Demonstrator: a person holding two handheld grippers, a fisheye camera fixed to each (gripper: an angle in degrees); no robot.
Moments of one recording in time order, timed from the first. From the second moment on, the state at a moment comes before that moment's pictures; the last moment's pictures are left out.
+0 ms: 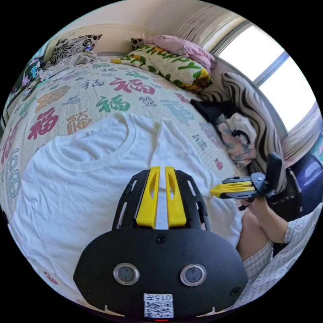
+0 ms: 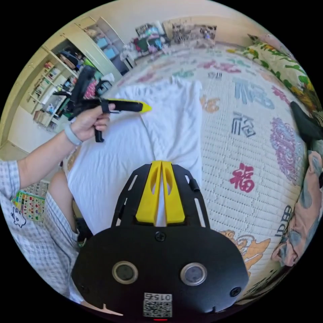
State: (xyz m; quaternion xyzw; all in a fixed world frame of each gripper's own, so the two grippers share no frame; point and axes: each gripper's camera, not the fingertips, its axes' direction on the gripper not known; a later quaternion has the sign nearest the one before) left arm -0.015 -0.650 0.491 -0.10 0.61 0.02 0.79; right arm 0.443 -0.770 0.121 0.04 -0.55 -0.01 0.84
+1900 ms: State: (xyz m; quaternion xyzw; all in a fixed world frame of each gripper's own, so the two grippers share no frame) left arm -0.234 -0.373 0.436 0.07 0.46 -0.05 0.89; right arm 0.289 -1.116 -0.010 0.05 -0.63 -0.04 0.77
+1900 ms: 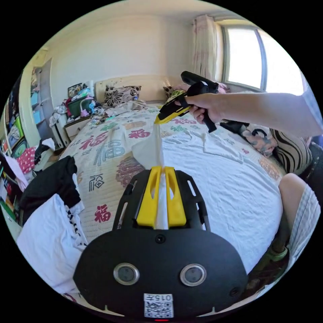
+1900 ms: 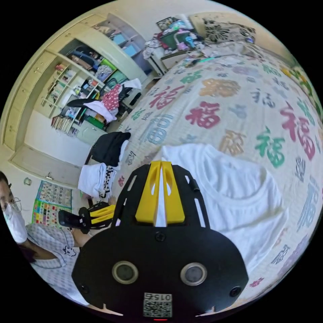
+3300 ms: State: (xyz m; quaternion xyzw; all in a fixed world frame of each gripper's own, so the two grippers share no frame) left arm -0.146 -0.555 0.574 -0.09 0.58 0.01 0.81; right arm 0.398 -1.016 0.102 0.01 -0.47 -0.11 0.88
